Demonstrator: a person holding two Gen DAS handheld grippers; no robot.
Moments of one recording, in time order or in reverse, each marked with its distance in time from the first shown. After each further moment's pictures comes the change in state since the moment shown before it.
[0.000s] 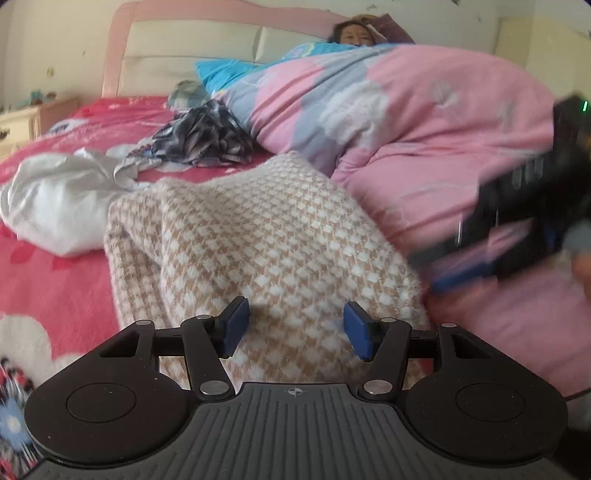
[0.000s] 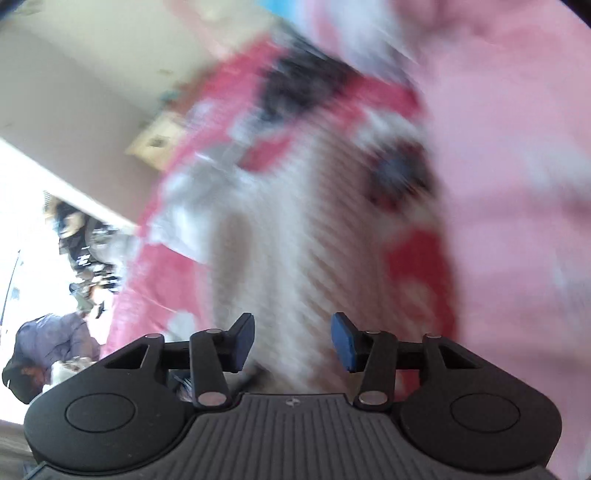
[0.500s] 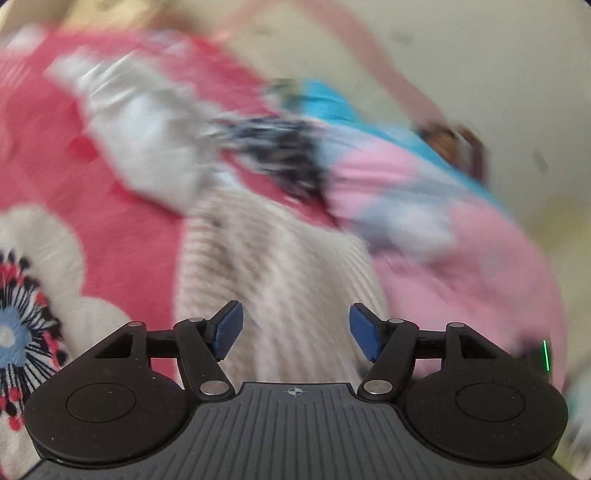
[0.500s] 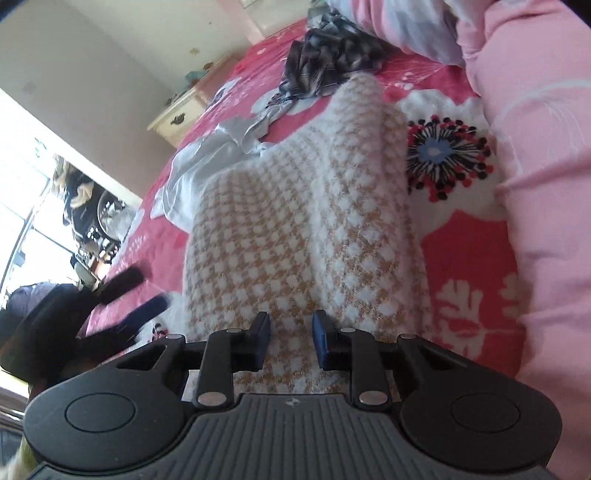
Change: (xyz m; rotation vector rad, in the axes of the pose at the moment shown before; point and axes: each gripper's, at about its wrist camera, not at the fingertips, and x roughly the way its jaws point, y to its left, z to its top) left arm -0.011 0.117 0.018 -0.659 -0.073 -0.096; right arm 0.062 -0.025 -0.031 -0.049 0.037 -0.003
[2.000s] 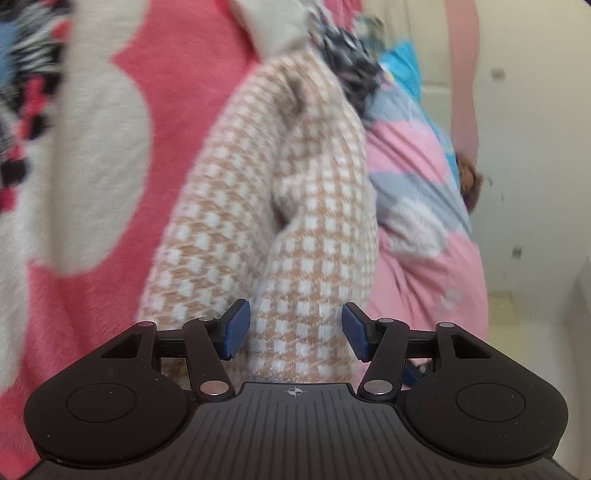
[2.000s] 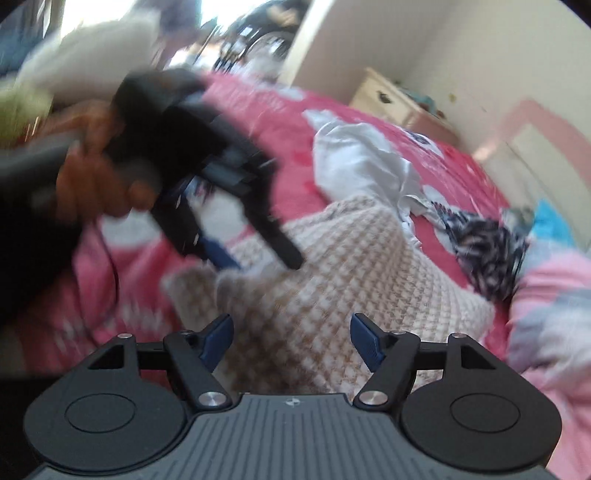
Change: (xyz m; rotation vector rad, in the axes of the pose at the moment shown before) left arm 0.026 0.058 -0.047 -0.493 0.272 -0.235; right arm -0.008 0.129 -0.090 -1.328 0.019 -0.243
